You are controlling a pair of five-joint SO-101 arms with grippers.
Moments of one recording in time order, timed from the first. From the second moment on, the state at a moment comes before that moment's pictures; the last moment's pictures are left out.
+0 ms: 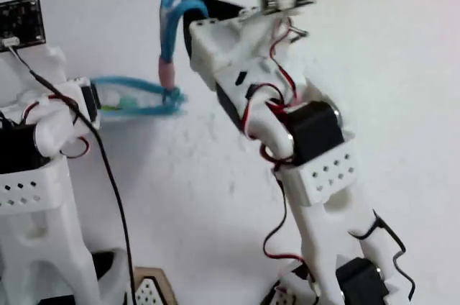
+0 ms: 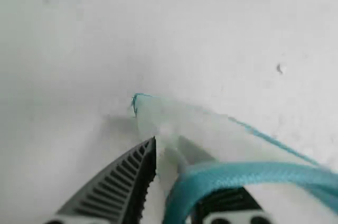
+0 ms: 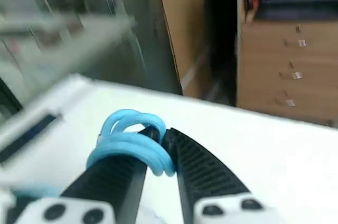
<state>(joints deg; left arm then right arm) -14.5 -35.6 7.6 84.0 5.8 -32.7 -20.4 -13.9 58.1 -8.2</state>
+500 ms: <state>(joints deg) -14.7 -30.5 5.0 75.0 11.3 -32.6 -15.1 -15.2 78.0 9.4</state>
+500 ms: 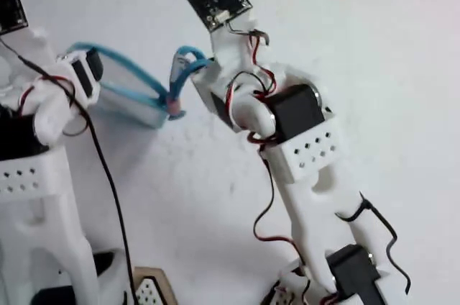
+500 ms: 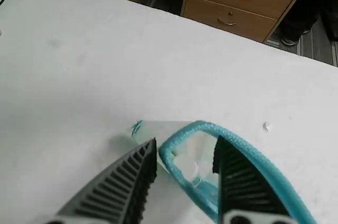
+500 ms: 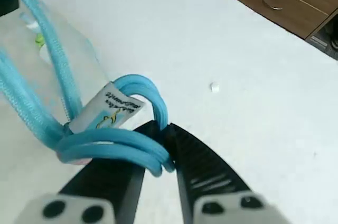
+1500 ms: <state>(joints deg) -9.6 -2.9 -56.7 101.2 11.3 -36.4 -14.6 -32.4 57.1 -15.3</state>
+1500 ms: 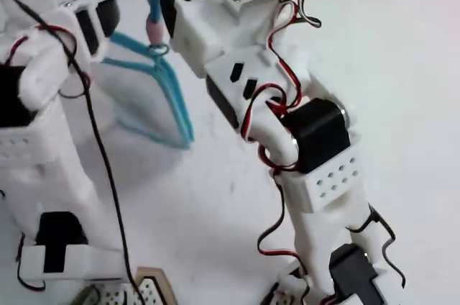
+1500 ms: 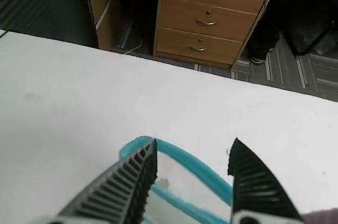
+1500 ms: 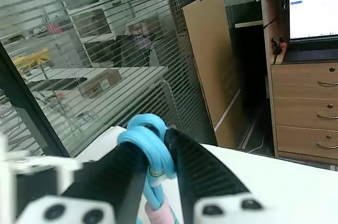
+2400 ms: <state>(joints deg) 4.9 -52.4 23.4 78.7 16.5 -35.2 -8.4 -33.3 52.4 -16.2</state>
